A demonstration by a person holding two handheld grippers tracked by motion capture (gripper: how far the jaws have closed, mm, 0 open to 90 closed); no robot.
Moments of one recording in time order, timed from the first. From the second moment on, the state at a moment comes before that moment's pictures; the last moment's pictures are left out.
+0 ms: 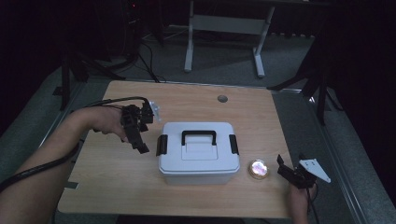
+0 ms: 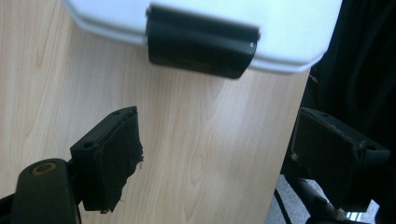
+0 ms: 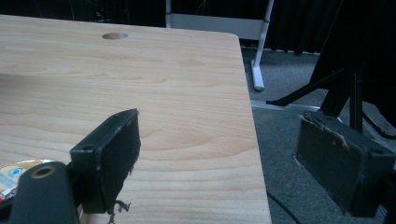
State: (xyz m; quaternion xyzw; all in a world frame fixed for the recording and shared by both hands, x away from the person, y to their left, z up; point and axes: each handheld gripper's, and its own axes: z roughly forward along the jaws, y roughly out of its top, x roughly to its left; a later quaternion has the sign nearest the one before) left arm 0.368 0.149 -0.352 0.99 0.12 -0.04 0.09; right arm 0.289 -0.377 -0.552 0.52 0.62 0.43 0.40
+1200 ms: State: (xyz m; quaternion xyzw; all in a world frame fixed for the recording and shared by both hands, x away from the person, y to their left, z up) left arm 0.389 0.060 -0.368 0.99 0.04 -0.05 0.08; right arm 0.289 -0.379 -0.552 0.52 0.62 0.43 0.40
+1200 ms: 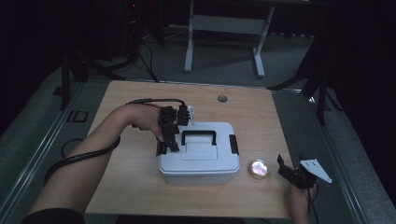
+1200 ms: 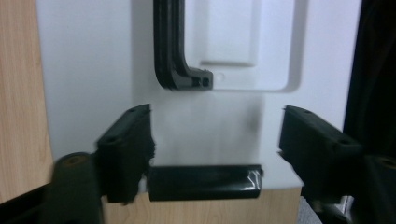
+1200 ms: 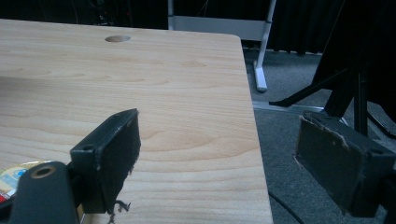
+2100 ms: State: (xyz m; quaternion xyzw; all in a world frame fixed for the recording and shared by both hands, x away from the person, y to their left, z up) left arm 0.397 0.029 -0.370 1.00 0.04 -0.05 0.03; right arm 0.289 -0.380 -0.552 0.52 0.62 0.44 0.40
